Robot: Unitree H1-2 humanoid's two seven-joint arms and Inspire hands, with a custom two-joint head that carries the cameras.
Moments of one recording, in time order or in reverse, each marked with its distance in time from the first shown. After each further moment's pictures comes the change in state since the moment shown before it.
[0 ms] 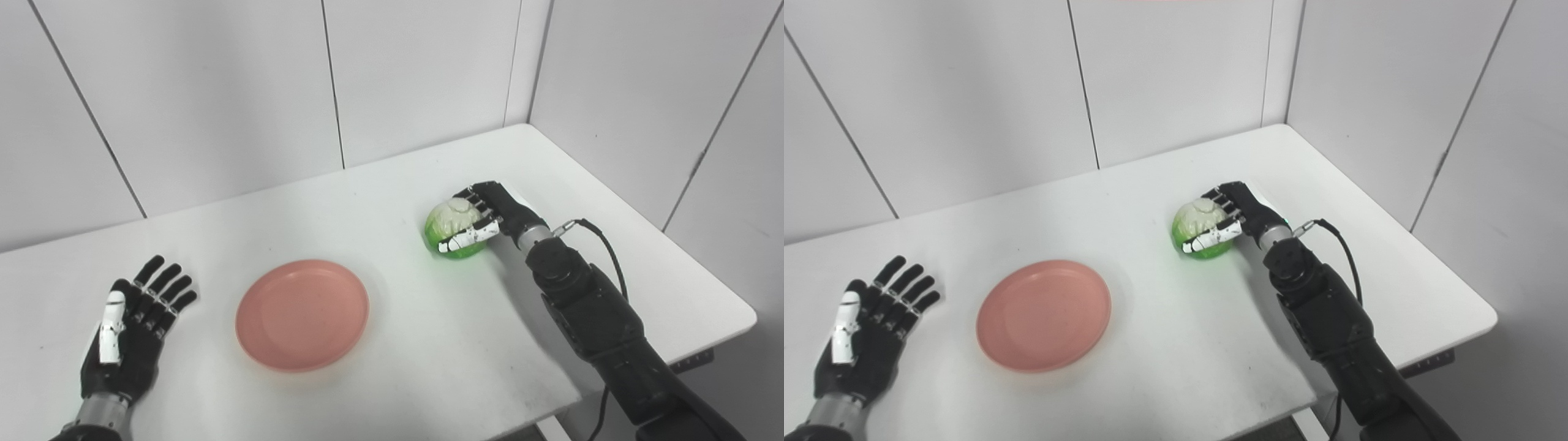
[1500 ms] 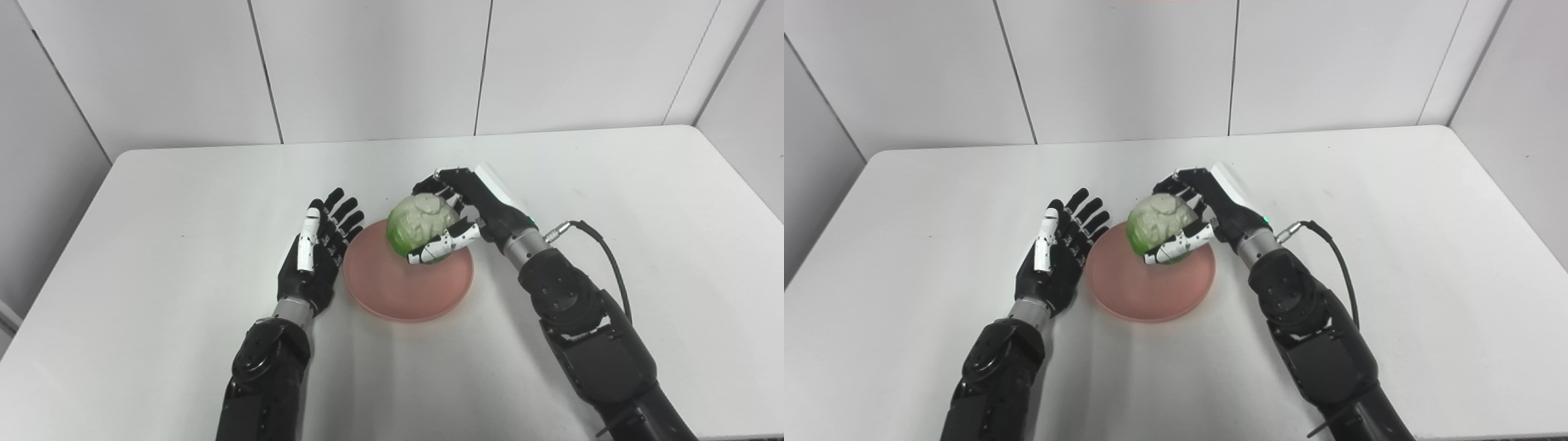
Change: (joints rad) left arm 0.079 -0.251 -0.091 -0.268 0.148 0.157 0.286; right arm -0.056 0.241 0.278 -0.110 -0.125 -0.093 0.098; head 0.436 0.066
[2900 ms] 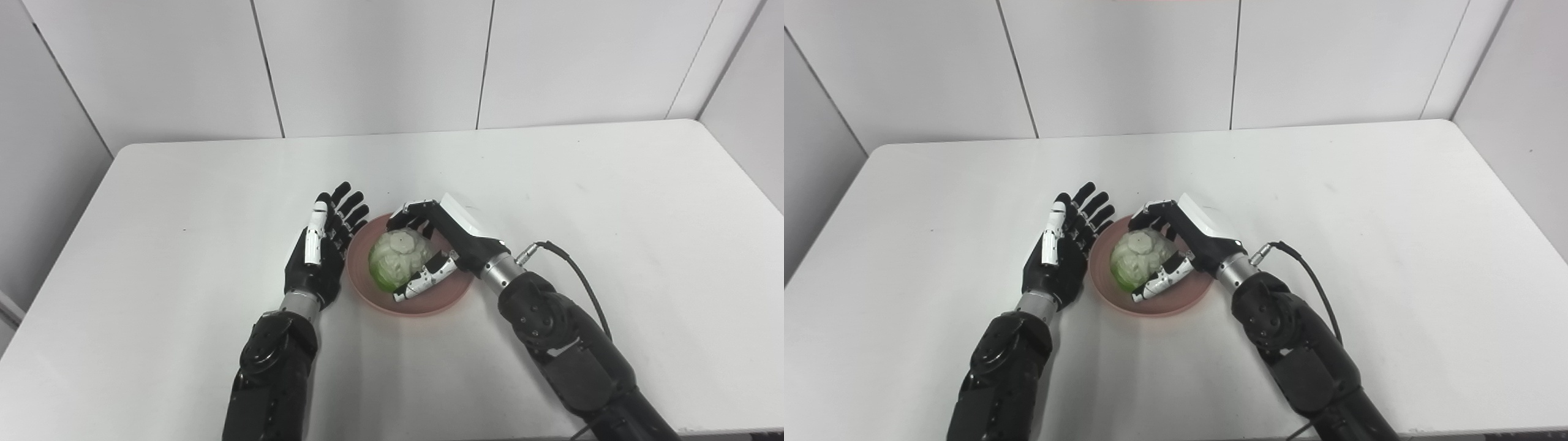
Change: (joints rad) left arm -0.002 -0.004 -0.014 0.003 0.003 -0.003 0.013; right arm 0.012 -0.014 0.100 0.131 -0.148 -0.266 -0.027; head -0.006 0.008
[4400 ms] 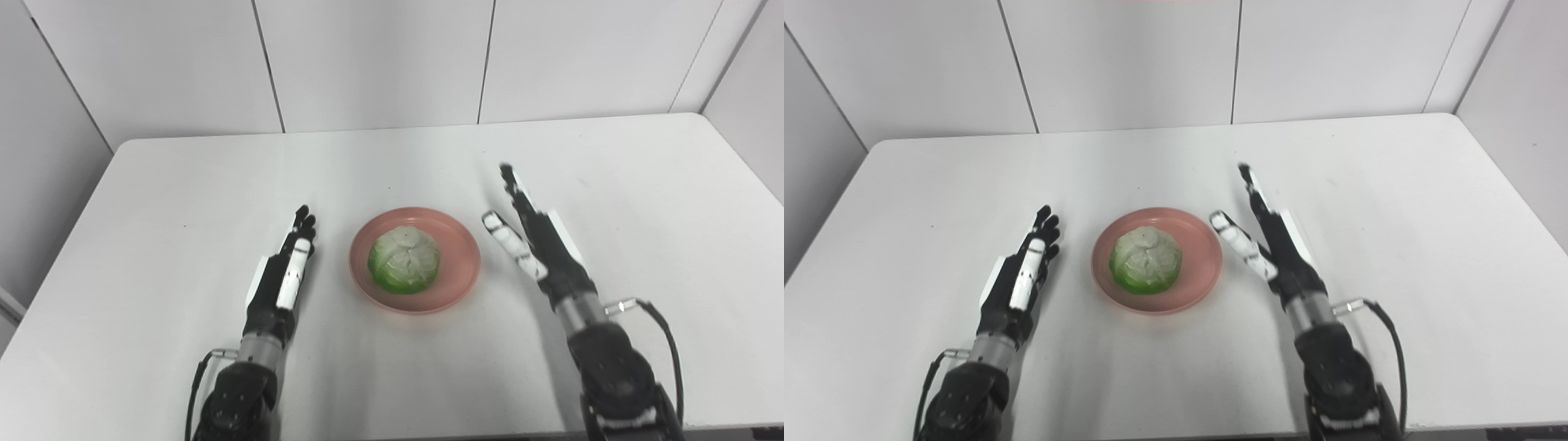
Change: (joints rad) left arm 0.279 0.121 -0.126 -0.302 0.347 -0.122 0.053; right arm 0.384 0.129 -0.321 -0.408 0.247 0.237 -0.018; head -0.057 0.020
